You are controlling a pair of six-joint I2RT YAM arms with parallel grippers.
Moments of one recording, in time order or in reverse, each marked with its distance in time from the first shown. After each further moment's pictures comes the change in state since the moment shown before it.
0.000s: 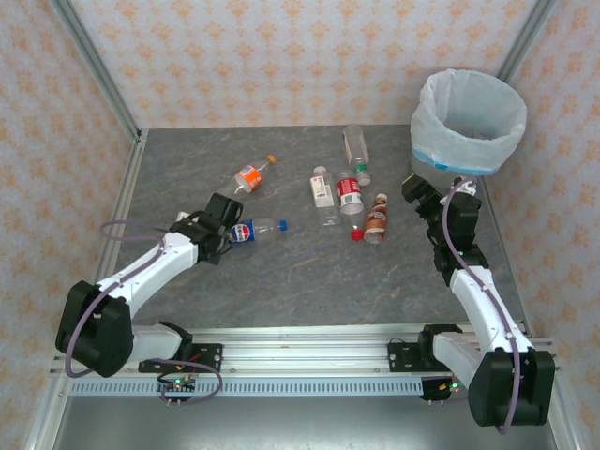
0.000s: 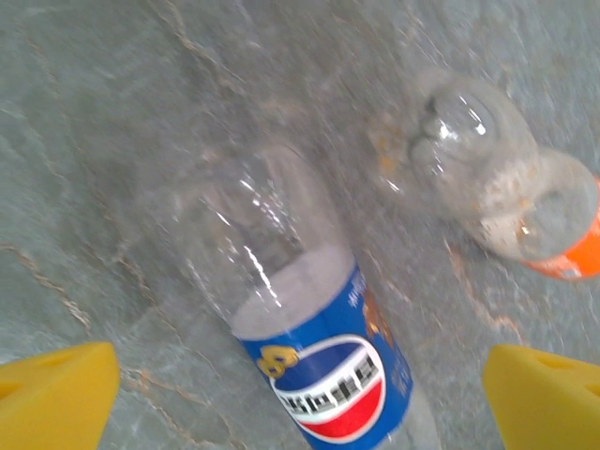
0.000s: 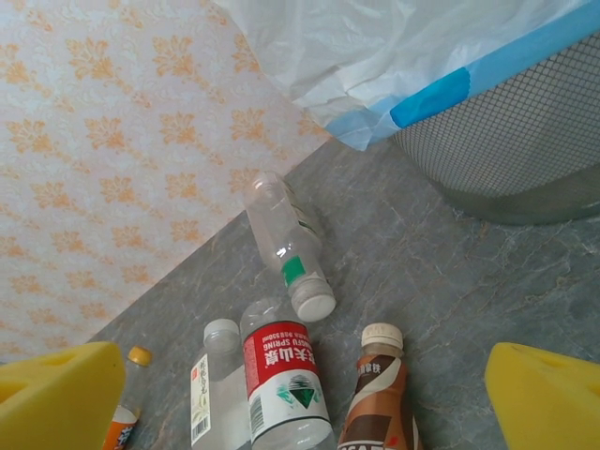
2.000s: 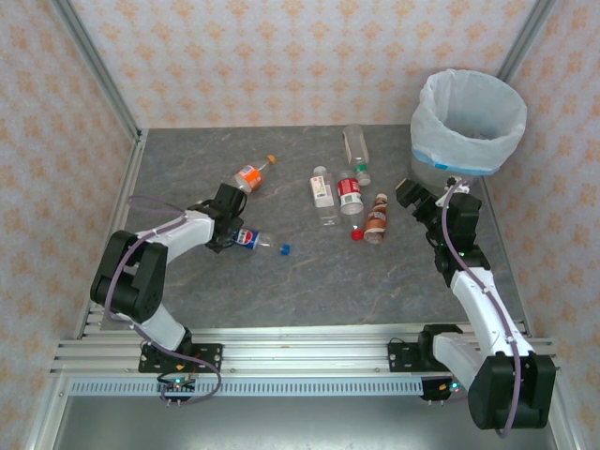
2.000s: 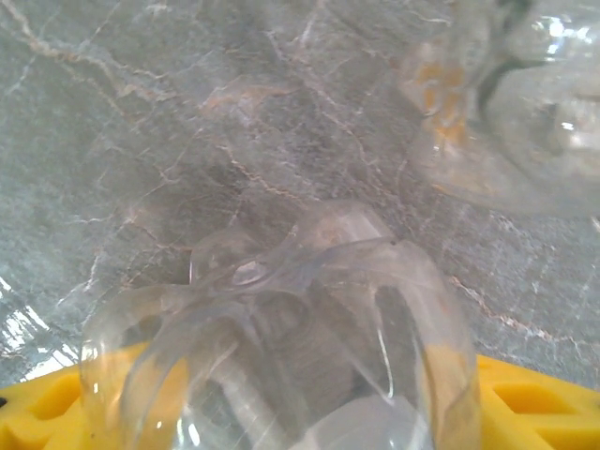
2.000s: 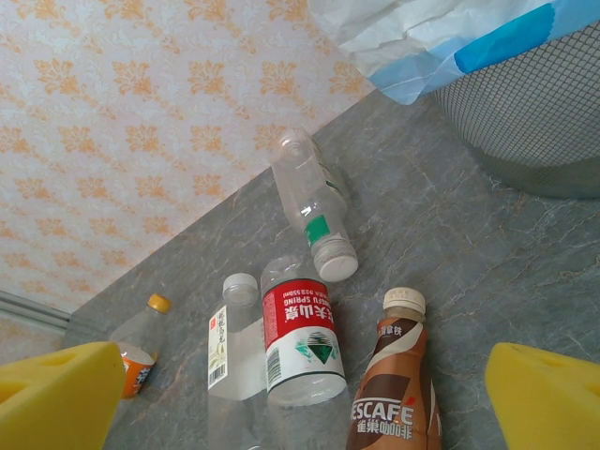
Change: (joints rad) left arm 0.085 0.323 0.083 0.136 0.103 0.415; right arm 0.000 -0.018 0.007 -0.057 -0.109 -0.052
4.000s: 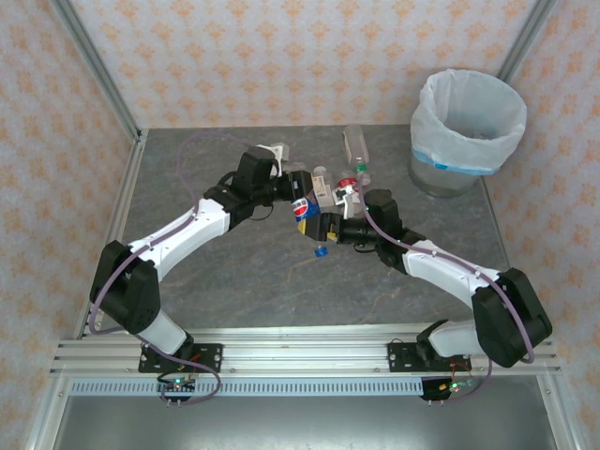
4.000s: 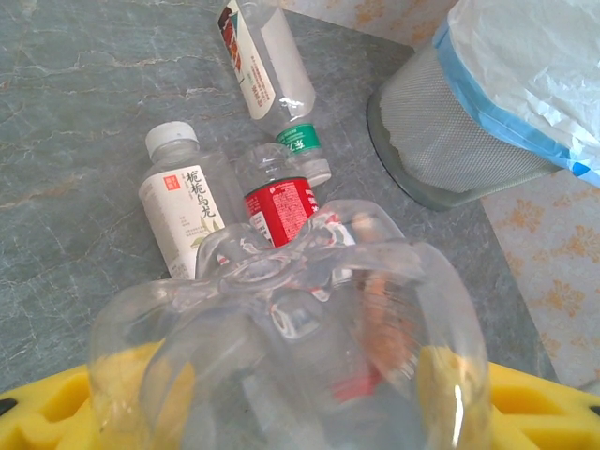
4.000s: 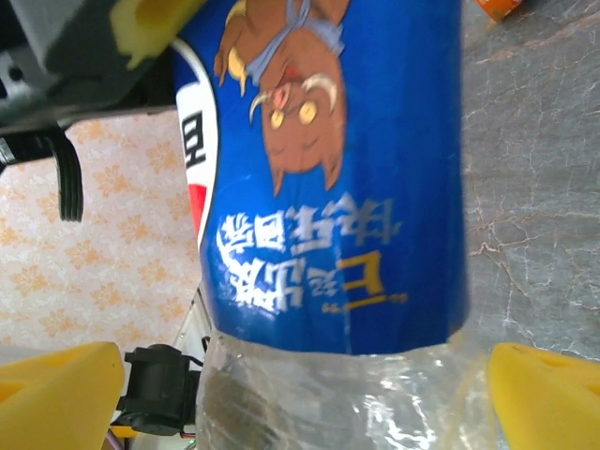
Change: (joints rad) left arm -0.230 -0.037 0.316 0.299 0.456 0.642; right arm 0.562 0.382 0.104 0.208 -0.493 0.081
